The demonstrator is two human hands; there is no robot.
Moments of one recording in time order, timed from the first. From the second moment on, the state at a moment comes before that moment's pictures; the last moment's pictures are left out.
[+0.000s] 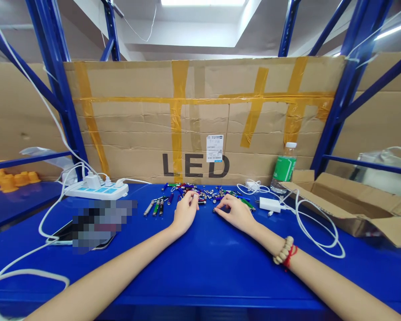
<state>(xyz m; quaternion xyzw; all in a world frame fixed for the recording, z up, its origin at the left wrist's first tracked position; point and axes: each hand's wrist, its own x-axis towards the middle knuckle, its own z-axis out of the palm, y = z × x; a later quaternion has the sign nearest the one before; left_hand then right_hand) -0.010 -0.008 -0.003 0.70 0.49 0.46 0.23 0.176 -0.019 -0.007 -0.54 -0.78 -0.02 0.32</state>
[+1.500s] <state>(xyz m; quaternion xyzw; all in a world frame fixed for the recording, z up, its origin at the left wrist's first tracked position) -0.005 -0.019 0.001 0.76 0.45 0.42 0.22 0.172 -0.001 -0.005 -0.51 -0.81 -0.09 0.28</state>
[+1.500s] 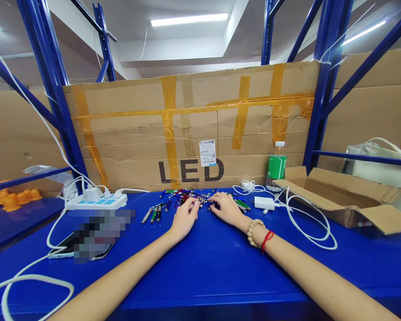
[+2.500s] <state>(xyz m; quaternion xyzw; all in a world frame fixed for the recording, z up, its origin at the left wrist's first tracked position) -0.004 -0.020 0.002 0.76 0.45 0.42 0.22 0.175 0.005 -0.011 -0.57 -0.80 -0.07 0.19</state>
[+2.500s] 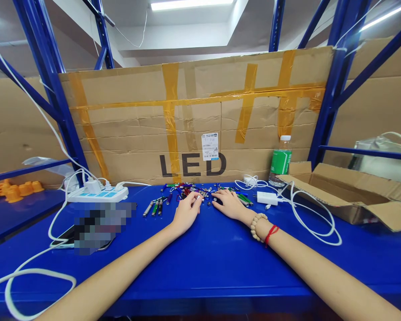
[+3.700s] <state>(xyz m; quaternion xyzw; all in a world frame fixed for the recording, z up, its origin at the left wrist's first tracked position) -0.004 -0.022 0.003 0.77 0.45 0.41 0.21 0.175 0.001 -0.003 -0.56 -0.78 -0.04 0.28</state>
